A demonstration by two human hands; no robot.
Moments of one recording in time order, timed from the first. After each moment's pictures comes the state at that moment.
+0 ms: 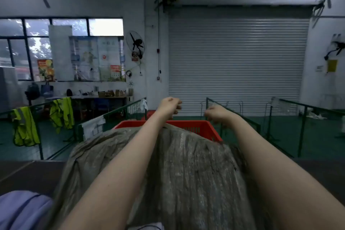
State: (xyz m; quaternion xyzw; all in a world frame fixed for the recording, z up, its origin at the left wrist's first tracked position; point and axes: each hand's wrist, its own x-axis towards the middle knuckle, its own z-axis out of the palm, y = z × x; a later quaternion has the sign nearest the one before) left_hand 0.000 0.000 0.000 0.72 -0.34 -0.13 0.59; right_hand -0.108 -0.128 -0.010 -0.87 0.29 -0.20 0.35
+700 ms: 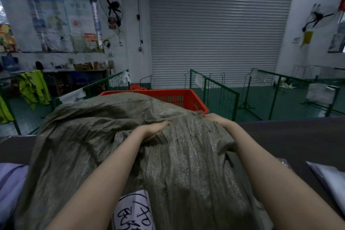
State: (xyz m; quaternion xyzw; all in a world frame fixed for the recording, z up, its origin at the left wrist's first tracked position) left_hand -0.024 0.026 -0.120 0.80 -0.43 -0.29 0.30; right_hand -0.166 -0.113 -0.101 -0.83 0.32 -0.09 0.44
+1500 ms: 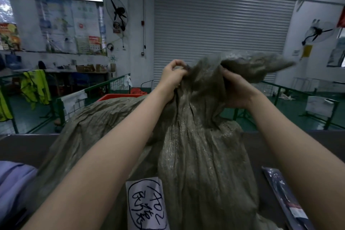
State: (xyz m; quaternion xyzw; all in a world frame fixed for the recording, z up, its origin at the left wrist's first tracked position) left_hand -0.059 0.002 0.003 0.55 -0.39 -0.15 0.72; right_hand -0.199 -0.098 -0.003 -0.68 0.01 -0.18 0.71
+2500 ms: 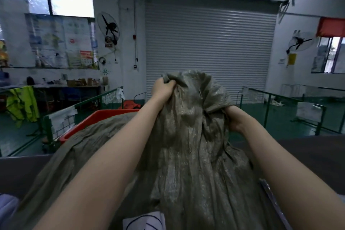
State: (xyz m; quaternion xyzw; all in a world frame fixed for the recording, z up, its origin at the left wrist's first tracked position) left_hand -0.032 -0.028 0.008 0.68 -0.37 -0.06 0.64; right_hand -0.198 -0.129 -0.032 -0.65 0.24 -0.22 0.69
